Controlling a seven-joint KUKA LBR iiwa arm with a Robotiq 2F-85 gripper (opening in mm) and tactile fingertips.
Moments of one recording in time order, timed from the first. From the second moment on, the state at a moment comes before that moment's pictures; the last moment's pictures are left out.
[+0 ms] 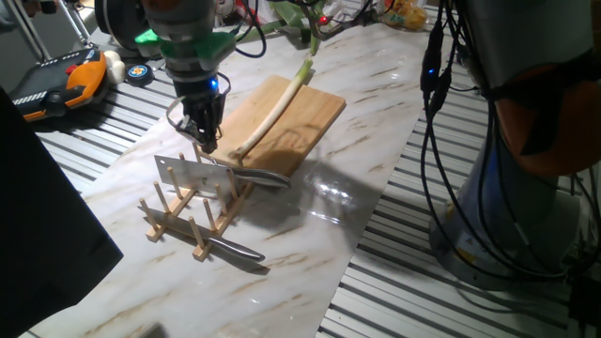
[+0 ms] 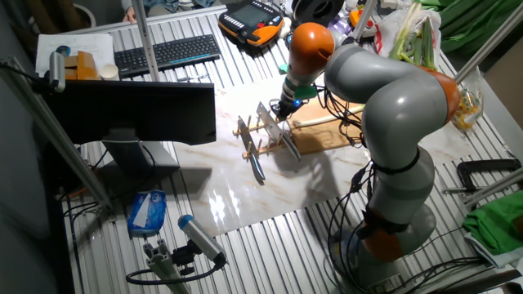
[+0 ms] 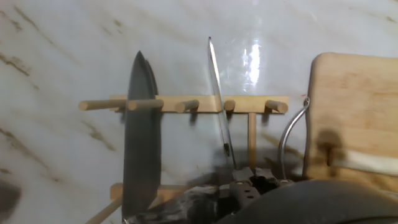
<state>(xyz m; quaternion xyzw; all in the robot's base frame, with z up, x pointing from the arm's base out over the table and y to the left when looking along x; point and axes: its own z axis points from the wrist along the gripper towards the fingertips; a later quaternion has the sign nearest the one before) 0.542 0.120 0.150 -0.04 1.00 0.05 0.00</state>
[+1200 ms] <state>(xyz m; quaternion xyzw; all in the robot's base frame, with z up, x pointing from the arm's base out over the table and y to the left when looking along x) 0.556 0.128 0.123 -0.09 0.99 0.05 -0.02</state>
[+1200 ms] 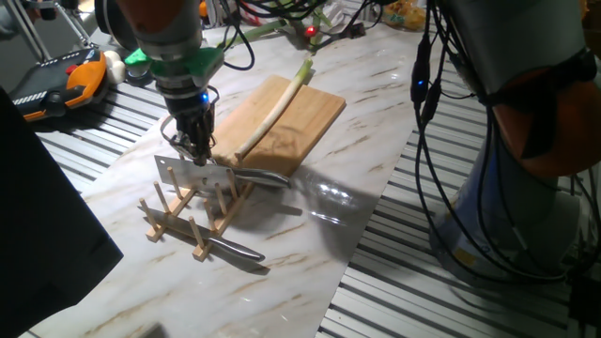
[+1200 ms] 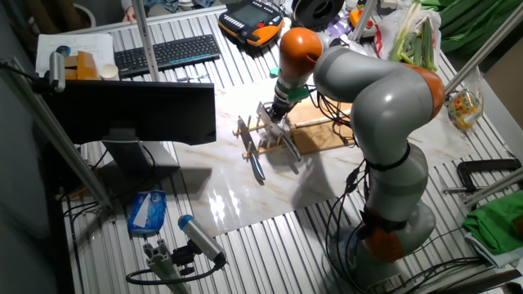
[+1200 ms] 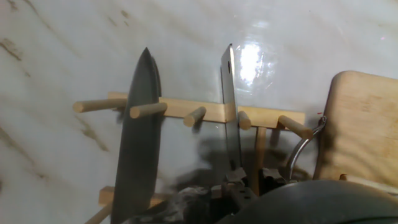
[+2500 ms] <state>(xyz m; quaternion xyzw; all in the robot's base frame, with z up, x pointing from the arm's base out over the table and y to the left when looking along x) 0.543 0.132 0.095 -0.11 0.99 0.04 -0.01</state>
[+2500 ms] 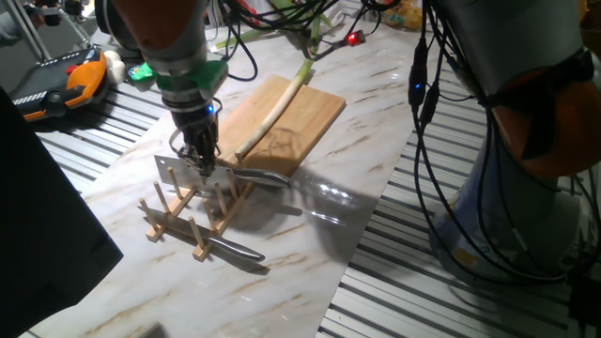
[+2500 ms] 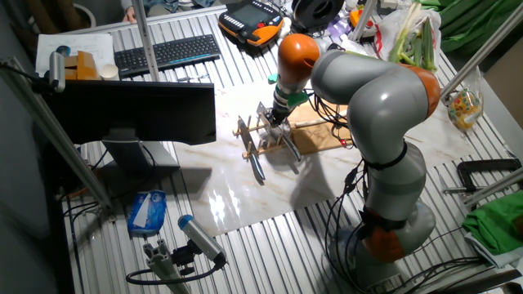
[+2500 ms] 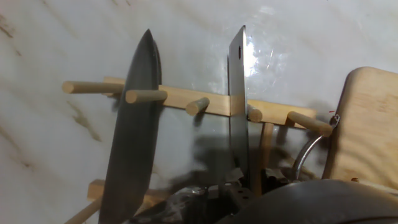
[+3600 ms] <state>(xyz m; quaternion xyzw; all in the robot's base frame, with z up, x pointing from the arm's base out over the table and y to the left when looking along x) 0.543 0.132 0.097 -0.11 0.99 0.05 -0.02</state>
